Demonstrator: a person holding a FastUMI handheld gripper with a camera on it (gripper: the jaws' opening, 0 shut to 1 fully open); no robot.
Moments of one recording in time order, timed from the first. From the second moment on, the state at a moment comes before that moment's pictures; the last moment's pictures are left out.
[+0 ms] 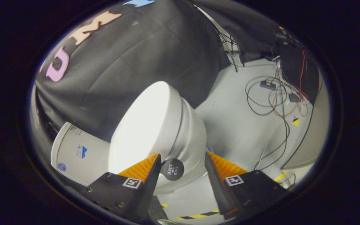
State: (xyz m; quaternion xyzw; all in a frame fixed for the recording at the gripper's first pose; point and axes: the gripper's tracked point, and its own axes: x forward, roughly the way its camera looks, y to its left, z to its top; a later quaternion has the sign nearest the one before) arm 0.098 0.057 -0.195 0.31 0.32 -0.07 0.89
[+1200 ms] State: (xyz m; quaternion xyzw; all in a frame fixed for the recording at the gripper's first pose) arm 0.106 0.073 -0.162 0.37 0.30 -0.04 0.88
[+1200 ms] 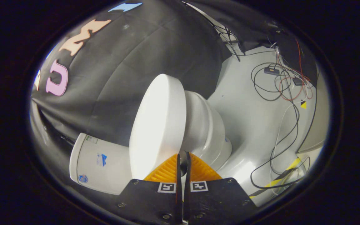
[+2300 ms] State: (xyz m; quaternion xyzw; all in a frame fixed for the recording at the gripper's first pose) arm 0.106 0.066 -0.158 0.21 0.25 0.05 0.94
